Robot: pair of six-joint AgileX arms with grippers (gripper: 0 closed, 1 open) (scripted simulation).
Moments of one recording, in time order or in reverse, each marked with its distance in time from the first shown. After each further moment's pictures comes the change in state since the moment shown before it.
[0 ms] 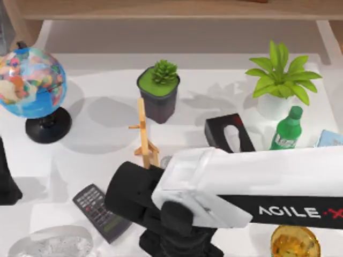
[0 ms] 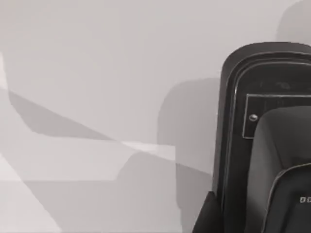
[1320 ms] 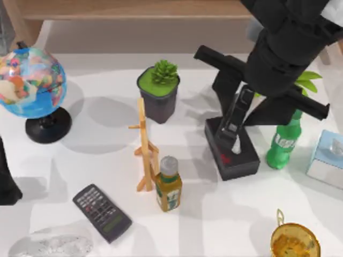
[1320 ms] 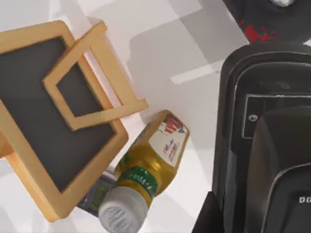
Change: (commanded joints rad) left arm 0.000 0.000 0.000 0.000 0.000 0.000; right arm -0.514 -0.171 0.402 -0.361 -0.125 -0.737
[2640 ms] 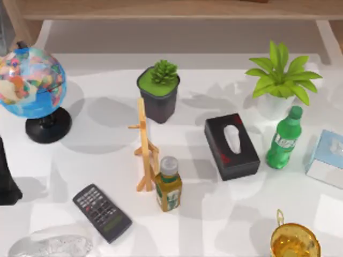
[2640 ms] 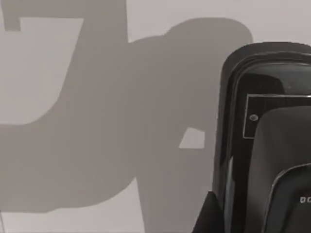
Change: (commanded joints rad) left arm 0.000 0.000 0.000 0.000 0.000 0.000; right arm -1.006 0.855 0.838 -0.228 0.096 -1.408
